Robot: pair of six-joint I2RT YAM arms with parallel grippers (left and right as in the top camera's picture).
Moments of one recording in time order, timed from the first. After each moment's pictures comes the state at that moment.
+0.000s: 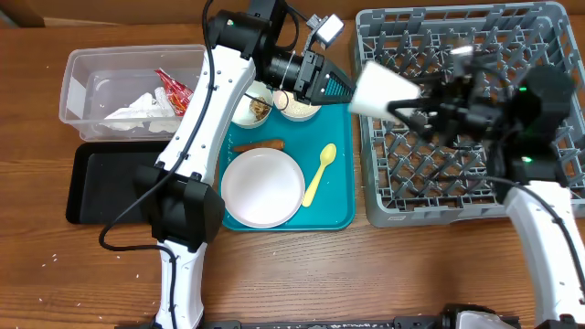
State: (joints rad) left arm -0.35 2.23 2.32 -1.41 1.46 0.12; right arm -0.13 1.34 1.02 0.21 -1.36 0.41
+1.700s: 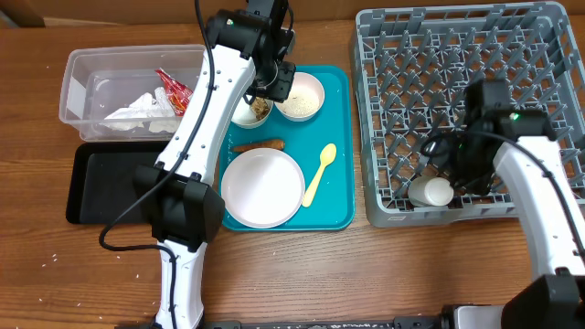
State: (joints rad) left arm -0.35 2.23 2.33 -1.37 0.05 -0.08; right arm -0.01 1.53 1.31 -1.20 -0.05 0.51
